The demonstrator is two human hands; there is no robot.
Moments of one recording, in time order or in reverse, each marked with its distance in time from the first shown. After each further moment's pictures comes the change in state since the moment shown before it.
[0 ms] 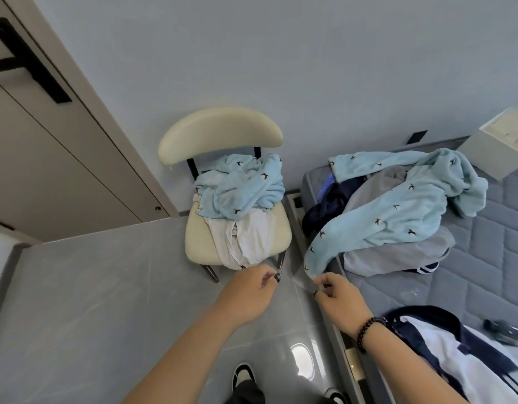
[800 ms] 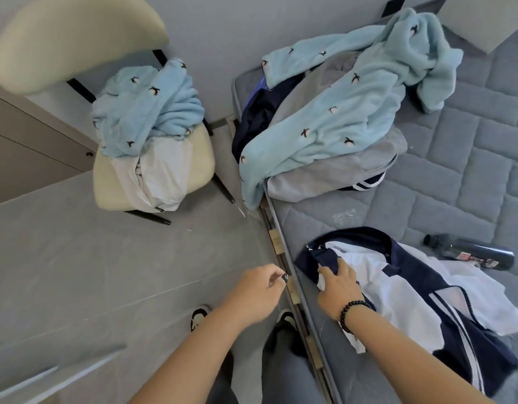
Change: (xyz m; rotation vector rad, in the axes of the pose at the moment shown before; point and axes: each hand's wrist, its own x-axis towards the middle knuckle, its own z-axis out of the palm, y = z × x) left_hand 0.057 0.072 0.329 0.047 -0.308 -0.201; right_hand 0.036 0.345 -0.073 -0.509 -0.217 0.235
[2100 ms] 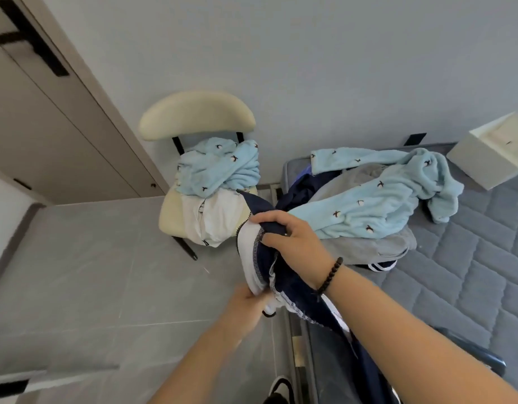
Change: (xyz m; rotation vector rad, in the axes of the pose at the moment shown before) left_hand -0.127 0.031 -0.087 -0.802 0.337 0.019; right_hand -0.156 -0.215 -0.199 0.925 -0.044 -0.760
